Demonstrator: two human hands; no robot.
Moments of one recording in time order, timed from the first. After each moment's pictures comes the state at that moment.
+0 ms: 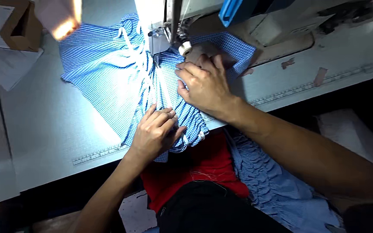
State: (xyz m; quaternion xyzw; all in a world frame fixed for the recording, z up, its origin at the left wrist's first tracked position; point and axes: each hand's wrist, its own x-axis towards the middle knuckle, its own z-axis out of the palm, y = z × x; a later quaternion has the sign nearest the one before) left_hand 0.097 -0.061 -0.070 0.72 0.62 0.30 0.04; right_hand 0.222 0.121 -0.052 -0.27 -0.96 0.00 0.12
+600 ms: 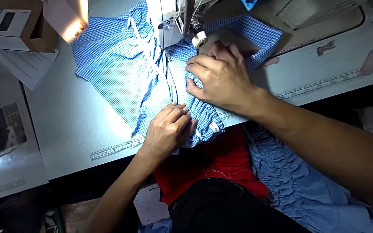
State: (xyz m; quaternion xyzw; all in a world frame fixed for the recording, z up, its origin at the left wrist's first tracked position) left_hand 0.099 -0.058 -0.060 0.72 0.63 0.29 0.04; right_hand 0.222 0.127 -0.049 -0.21 -0.97 0.04 0.14
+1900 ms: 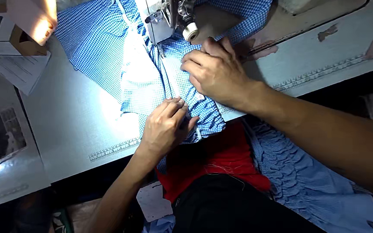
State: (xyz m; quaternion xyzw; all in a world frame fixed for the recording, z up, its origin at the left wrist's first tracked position) left_hand 0.100 -0.054 -0.057 0.72 0.65 0.25 0.04; right_hand 0.226 0.128 -0.051 -0.19 -0.97 0.06 0.13
